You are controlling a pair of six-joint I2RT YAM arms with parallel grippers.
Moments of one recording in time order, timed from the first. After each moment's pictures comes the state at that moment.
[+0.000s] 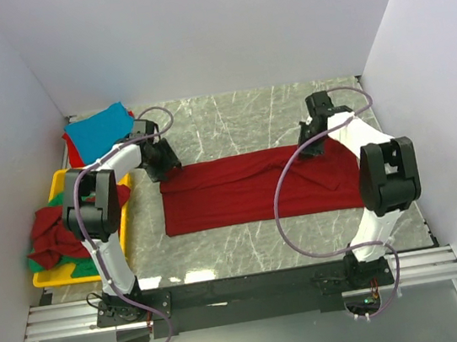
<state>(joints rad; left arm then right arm) -0.19 1.94 1.33 -0.49 0.13 -0.64 0.08 1.78 1.29 -0.67 -0.12 0.42</state>
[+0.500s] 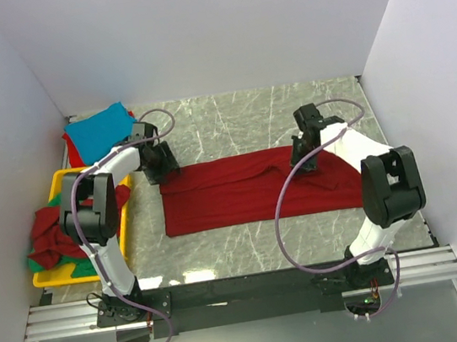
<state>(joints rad) -0.19 1.90 1.28 -0.49 0.14 -0.57 0.19 1.68 1.17 -0.72 -0.11 0.52</state>
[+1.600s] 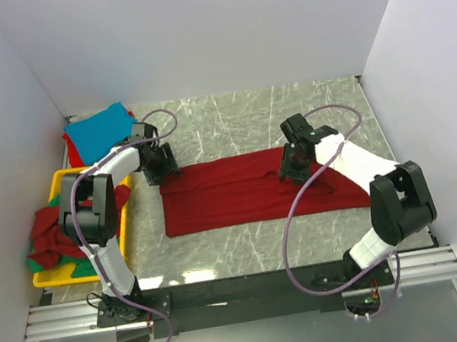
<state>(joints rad) -0.19 1.89 1.28 -0.51 0.16 -0.47 0.35 1.54 1.09 -0.77 0.01 0.70</state>
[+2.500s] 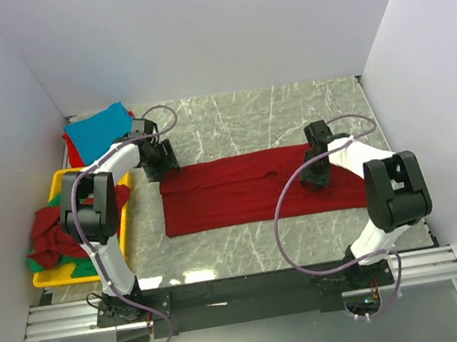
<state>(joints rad) -0.19 1.91 1.33 -0.54 0.16 -0.47 0.13 1.64 0.96 -0.60 0.04 0.54</state>
